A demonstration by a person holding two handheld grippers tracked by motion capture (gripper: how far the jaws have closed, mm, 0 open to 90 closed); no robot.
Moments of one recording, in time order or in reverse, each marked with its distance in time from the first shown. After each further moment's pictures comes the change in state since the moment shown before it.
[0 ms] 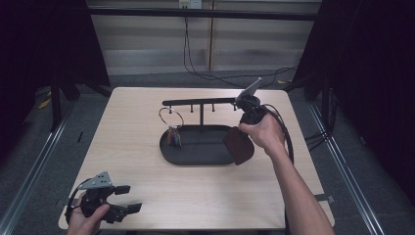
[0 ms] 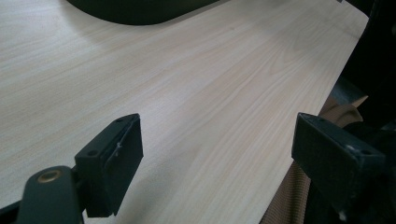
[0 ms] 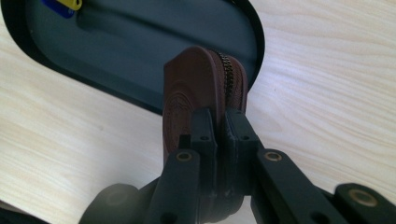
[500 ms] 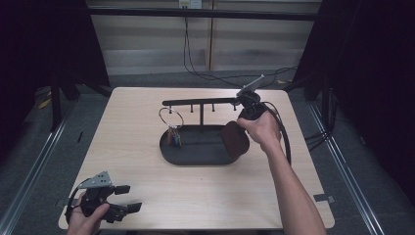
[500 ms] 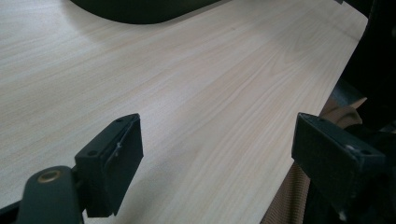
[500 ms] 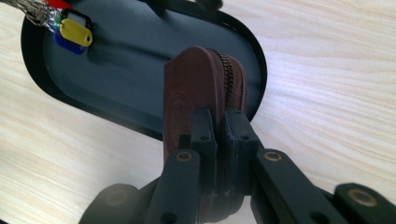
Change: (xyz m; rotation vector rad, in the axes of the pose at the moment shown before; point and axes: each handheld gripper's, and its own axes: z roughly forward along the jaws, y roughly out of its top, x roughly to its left) left arm 0.001 0.000 0.000 0.003 0.001 -0.006; right arm -0.008 0.010 0.005 -0.067 0.052 0.060
